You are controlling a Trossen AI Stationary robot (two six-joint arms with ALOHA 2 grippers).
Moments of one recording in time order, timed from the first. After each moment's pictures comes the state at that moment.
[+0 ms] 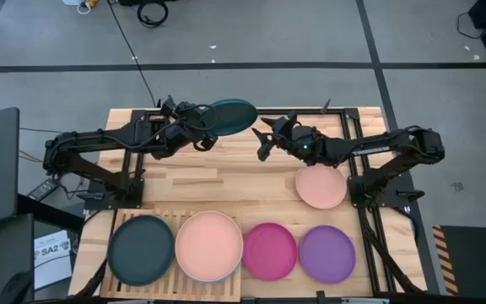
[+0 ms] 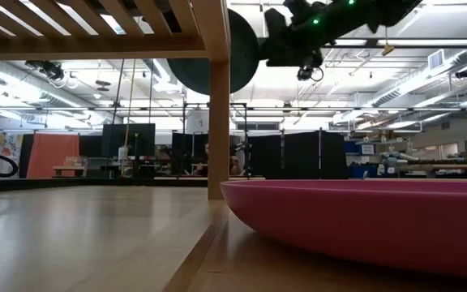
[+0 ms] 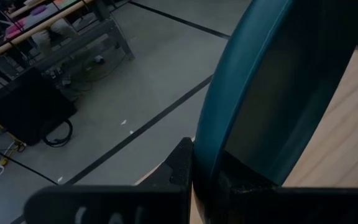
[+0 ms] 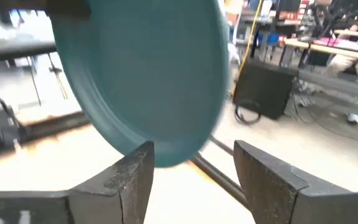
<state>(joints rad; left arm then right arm) 0.09 1.33 1.37 -0.75 -0.91 -0.30 -0.12 1.39 0.87 0.37 0.57 0.03</state>
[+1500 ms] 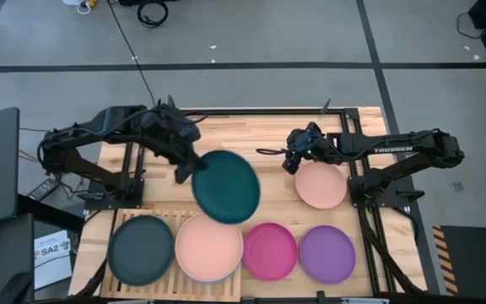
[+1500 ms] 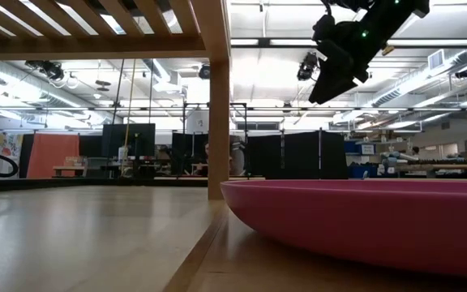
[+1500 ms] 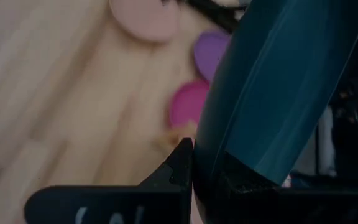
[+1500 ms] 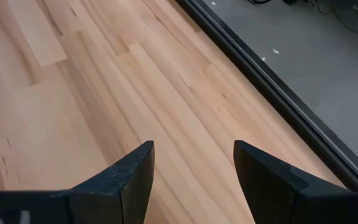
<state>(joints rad) 0.05 1.33 1.69 -1.11 0.21 -0.51 -0.12 1.19 0.87 -0.47 0.47 0.24</state>
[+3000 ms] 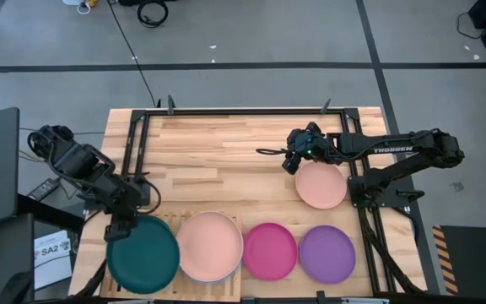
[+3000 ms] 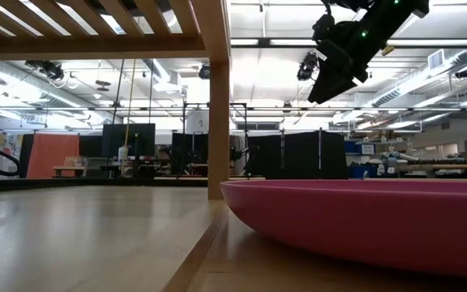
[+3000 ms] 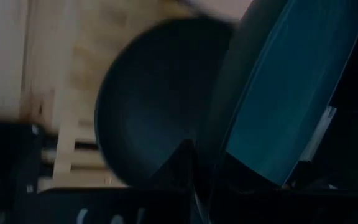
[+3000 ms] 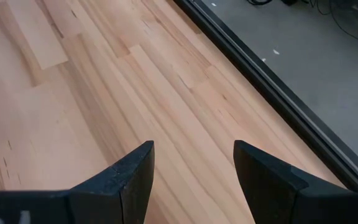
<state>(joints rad) -0.62 1.22 1.64 -1.57 0.22 -0.93 -0.12 1.19 0.87 -0.47 0.47 0.24</state>
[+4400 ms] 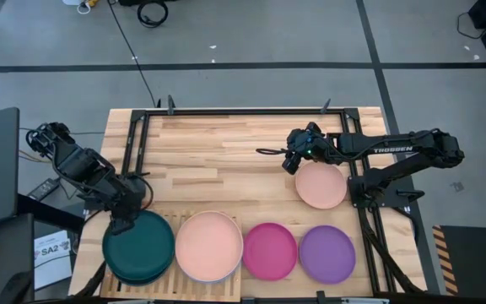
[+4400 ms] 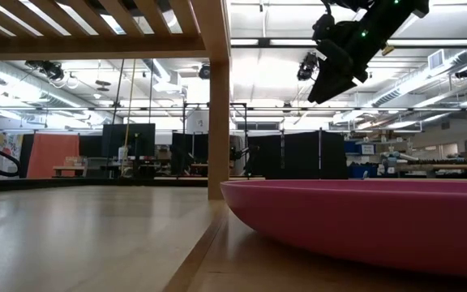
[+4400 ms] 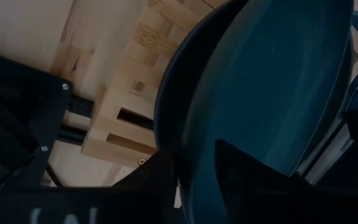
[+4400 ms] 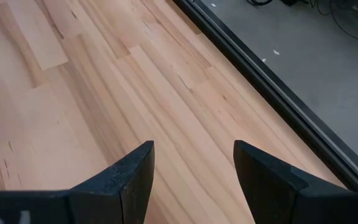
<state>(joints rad) -0.64 1.08 1.40 -1.57 0.17 -1.14 -0.12 1.19 0.87 -0.47 0.47 0.24</state>
